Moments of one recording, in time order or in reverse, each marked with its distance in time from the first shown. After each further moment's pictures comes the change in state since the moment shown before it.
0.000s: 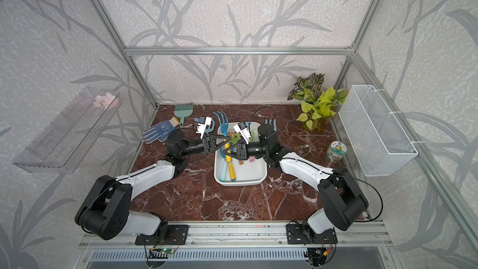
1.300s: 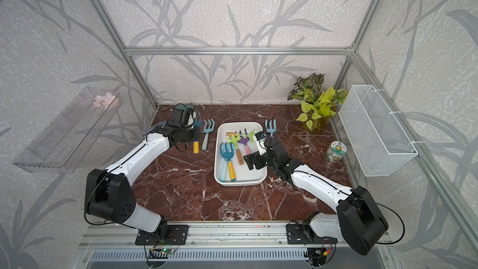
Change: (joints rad) left arm 0.145 0.159 0.579 -1.450 -0.953 0.623; right arm 0.005 -0.215 -0.183 -0.380 0.779 -0.401
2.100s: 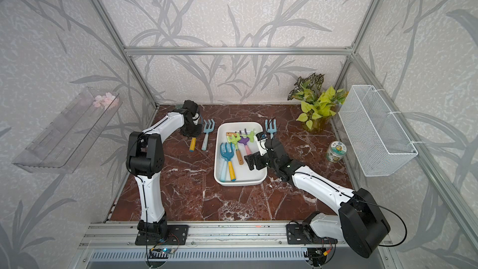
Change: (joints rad) left arm 0.090 0.562 0.467 -0.271 -0.064 0.156; right arm 0.001 -0.023 -0.014 0.004 0.008 -0.003
